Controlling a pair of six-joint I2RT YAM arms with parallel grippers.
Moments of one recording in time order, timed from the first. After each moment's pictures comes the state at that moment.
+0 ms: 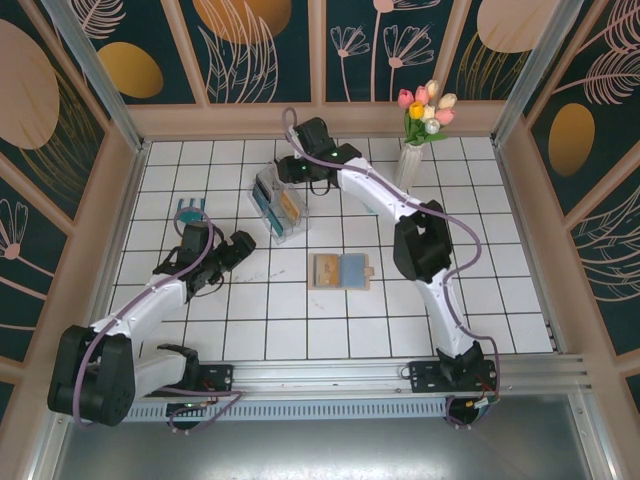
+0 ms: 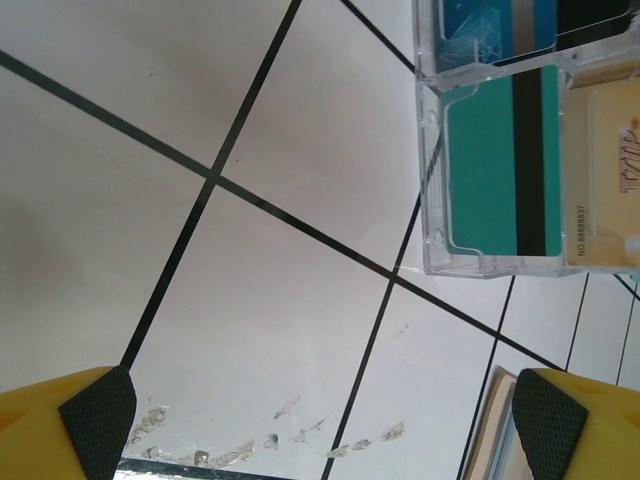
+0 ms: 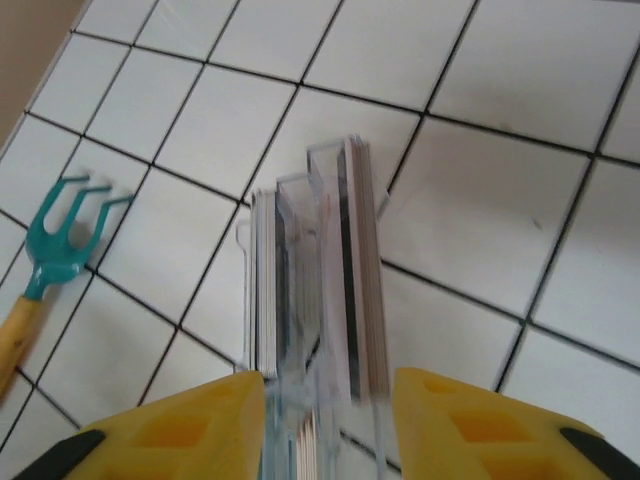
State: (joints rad) left arm -0.24 1.16 0.52 -0.20 0.15 -0.89; right arm 0.66 2.25 2.09 -0.59 -0.15 0.32
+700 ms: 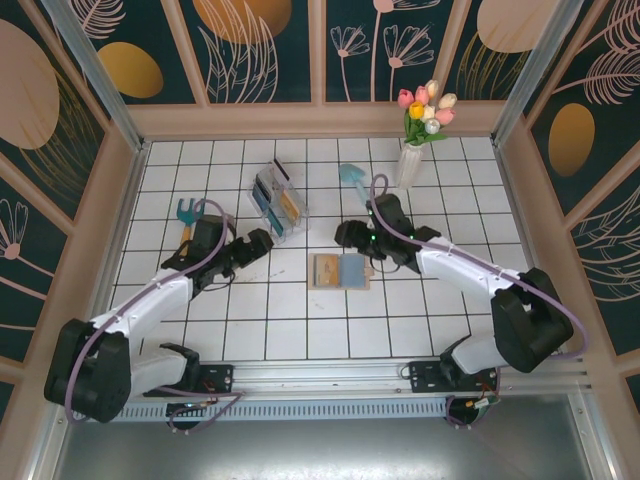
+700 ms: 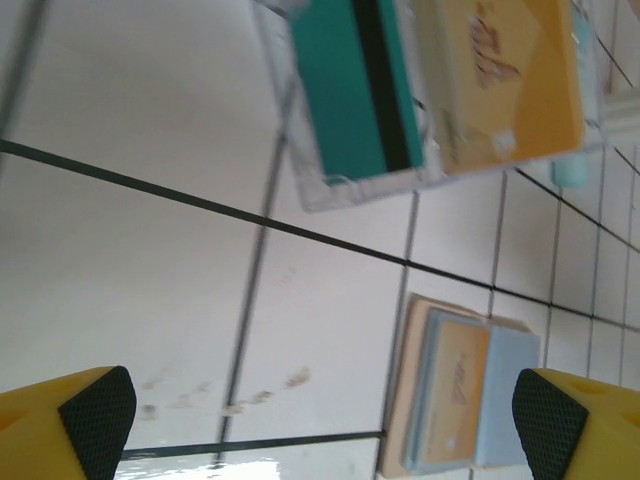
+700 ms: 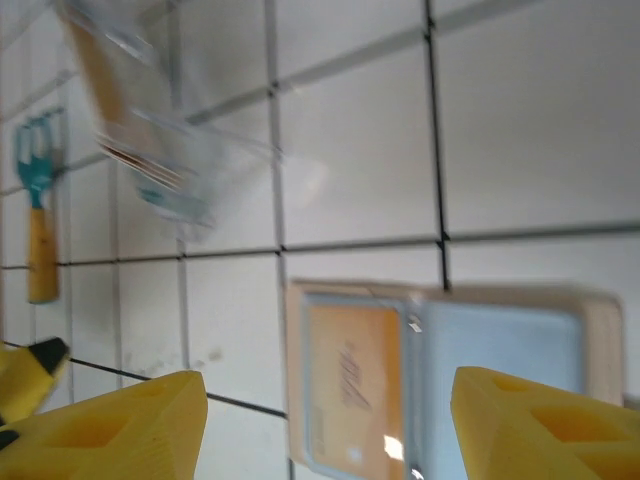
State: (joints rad) left arm -0.37 1.21 0.60 -0.19 0.23 -0.84; right arm 0.61 1.41 0.83 -0.25 -0.17 0.84
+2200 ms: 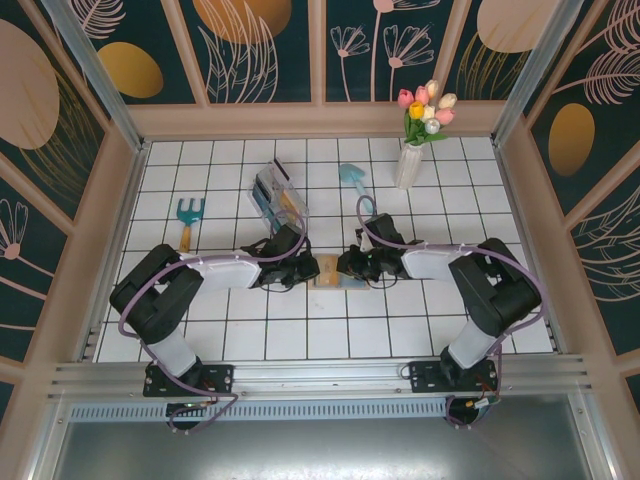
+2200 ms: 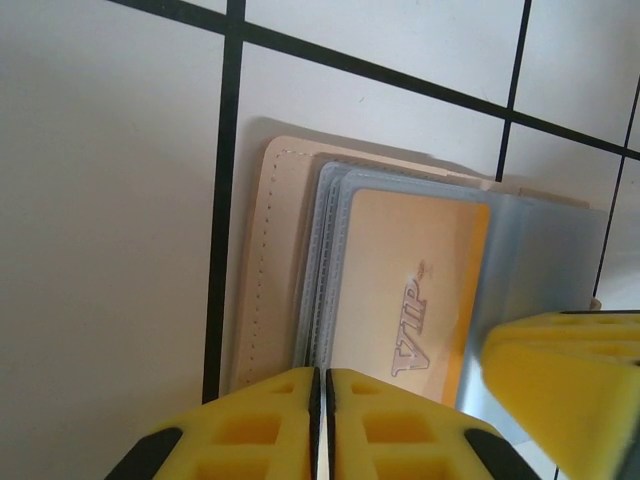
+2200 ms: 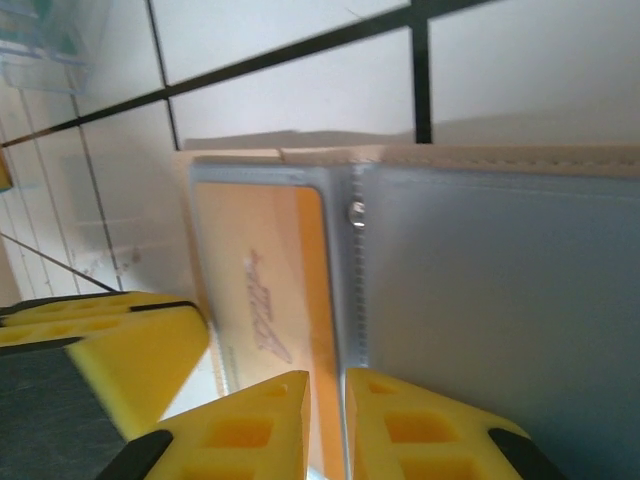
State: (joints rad) left arm -0.75 1.70 0.81 -0.04 0.18 -1.03; right arm 0.58 1.66 0.72 -0.02 -0.49 0.83
